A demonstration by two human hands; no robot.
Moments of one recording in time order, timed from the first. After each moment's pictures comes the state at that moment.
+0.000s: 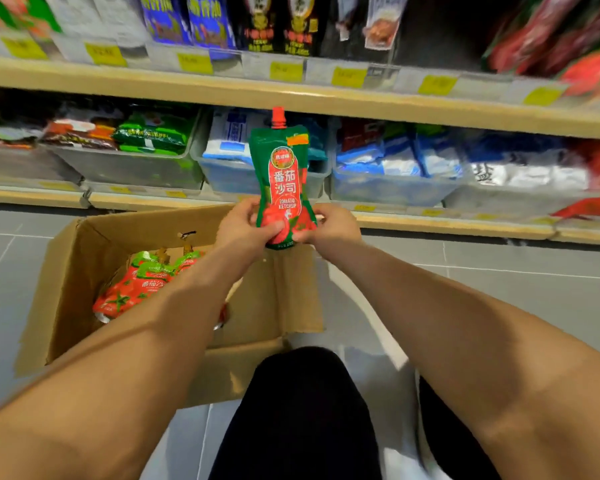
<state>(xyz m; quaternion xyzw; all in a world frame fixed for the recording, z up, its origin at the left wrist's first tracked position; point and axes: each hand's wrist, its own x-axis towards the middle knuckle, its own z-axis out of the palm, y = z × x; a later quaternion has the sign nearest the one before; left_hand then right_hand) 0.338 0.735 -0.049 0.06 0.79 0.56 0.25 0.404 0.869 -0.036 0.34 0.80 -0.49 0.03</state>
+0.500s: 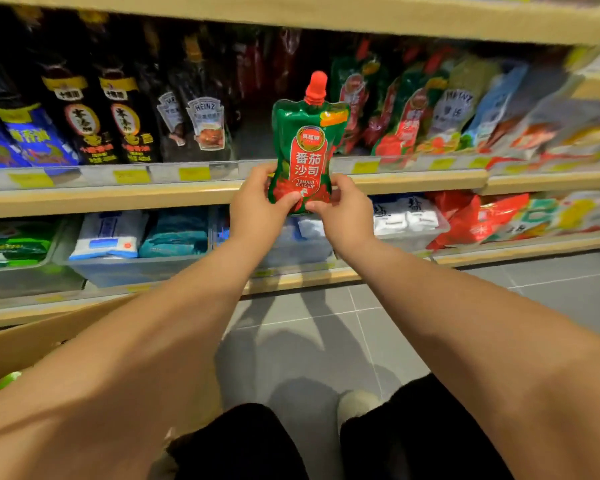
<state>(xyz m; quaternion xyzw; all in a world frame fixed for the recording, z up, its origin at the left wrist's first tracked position) 0.378 0.985 0.066 0.30 0.76 0.58 0.06 0.467 1.082 0.073 0.35 0.79 -0.43 -0.28</state>
